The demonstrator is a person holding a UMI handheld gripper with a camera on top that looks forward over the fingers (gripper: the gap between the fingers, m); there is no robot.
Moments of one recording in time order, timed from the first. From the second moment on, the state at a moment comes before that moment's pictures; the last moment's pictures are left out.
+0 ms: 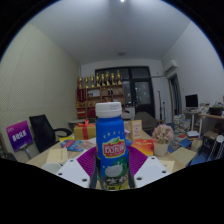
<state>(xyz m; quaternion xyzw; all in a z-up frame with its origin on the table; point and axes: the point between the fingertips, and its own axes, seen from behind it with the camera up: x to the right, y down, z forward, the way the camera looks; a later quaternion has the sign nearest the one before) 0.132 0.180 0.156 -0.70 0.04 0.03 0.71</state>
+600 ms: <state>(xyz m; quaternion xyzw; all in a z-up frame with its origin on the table) 0.137 0.181 0.081 -0.76 0.01 0.02 0.65</state>
